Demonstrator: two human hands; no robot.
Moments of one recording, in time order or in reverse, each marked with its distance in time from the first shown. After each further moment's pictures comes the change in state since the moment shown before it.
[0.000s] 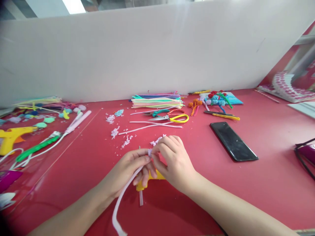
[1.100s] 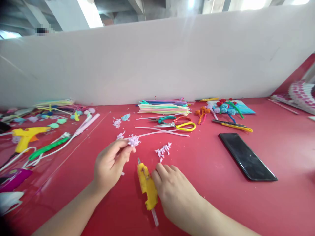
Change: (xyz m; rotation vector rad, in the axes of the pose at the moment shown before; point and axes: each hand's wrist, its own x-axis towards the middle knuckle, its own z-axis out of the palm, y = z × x) left_hand -0.008 0.016 -0.041 0.764 0.640 0.716; right_hand -0.023 -0.013 0.014 -0.265 -0.642 0.007
